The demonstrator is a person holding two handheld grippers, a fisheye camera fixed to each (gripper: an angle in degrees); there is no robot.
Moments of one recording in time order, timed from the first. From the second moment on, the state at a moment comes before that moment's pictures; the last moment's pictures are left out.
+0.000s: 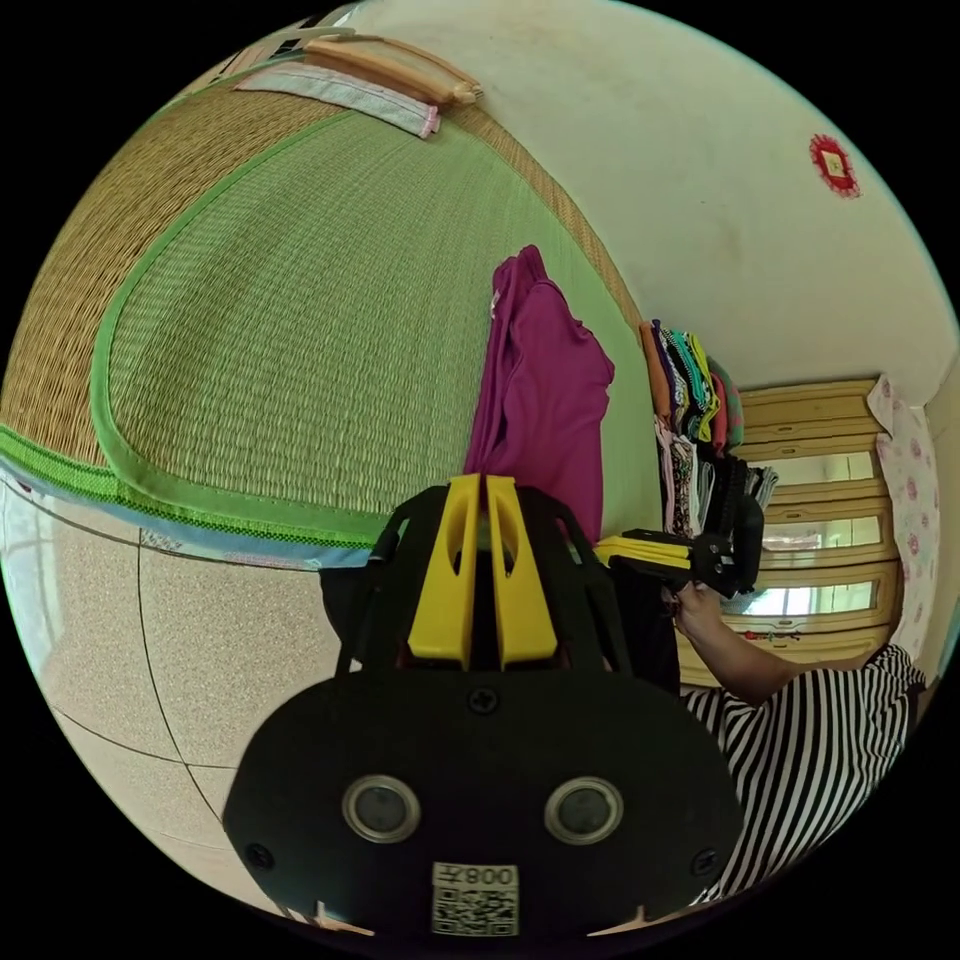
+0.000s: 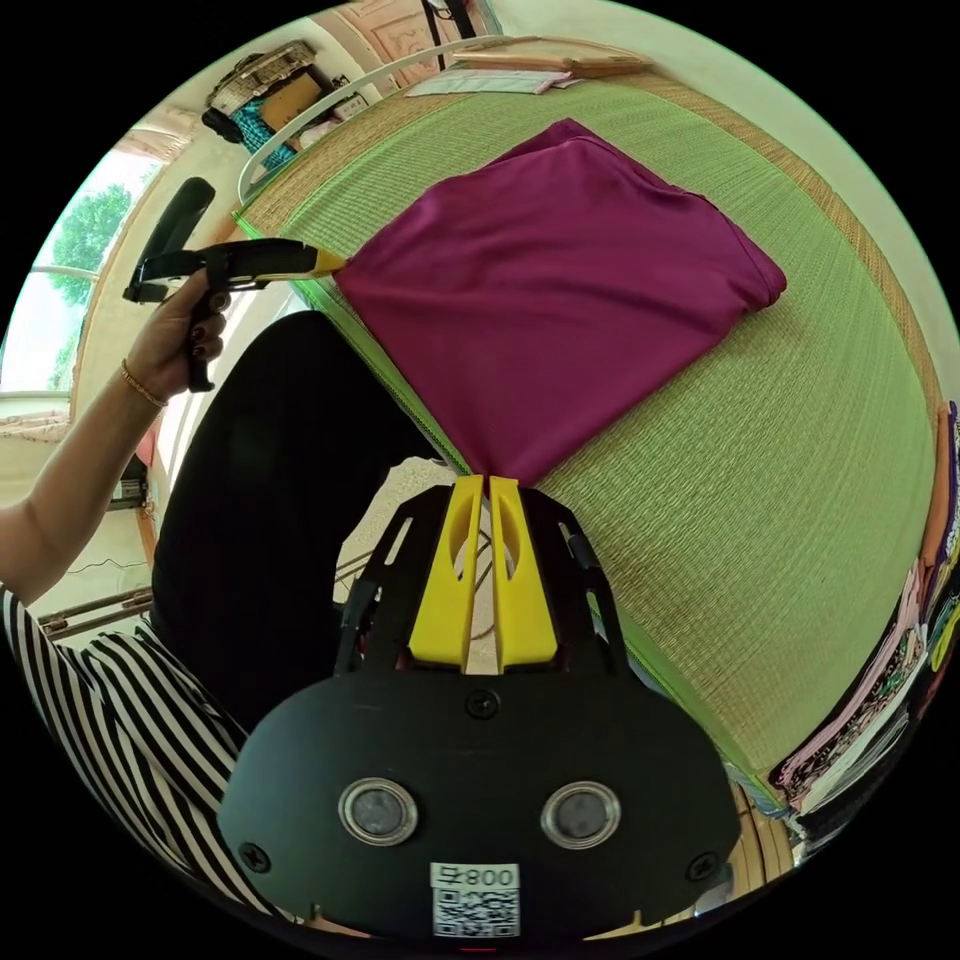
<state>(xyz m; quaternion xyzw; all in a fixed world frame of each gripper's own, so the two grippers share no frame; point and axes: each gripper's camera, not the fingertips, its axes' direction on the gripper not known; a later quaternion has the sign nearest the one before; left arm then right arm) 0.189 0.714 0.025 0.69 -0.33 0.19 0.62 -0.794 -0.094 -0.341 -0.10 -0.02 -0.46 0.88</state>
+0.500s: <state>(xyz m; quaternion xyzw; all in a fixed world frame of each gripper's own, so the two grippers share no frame) 0.253 0.712 0.098 0.71 -0.34 0.18 0.59 -0.726 -0.106 -0.318 -0.10 -0.07 -0.44 0.89</state>
